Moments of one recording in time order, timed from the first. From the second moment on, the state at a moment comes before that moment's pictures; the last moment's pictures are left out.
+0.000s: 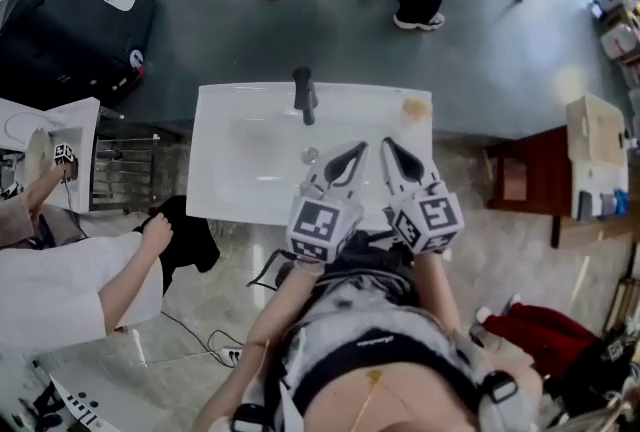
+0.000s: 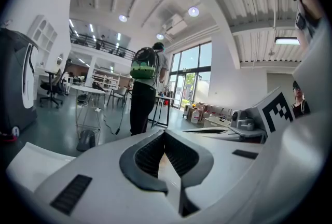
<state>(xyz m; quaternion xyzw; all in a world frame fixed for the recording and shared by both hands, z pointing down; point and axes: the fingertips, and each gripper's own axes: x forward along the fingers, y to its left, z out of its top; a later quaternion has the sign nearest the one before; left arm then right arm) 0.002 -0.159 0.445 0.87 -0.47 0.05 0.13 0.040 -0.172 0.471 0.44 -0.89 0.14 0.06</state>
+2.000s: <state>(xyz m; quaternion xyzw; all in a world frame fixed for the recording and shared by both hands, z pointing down) 0.051 -0.210 0.513 0.89 -0.41 0.13 0.18 0.152 -0.291 0.650 0.53 -0.80 0.20 0.18</state>
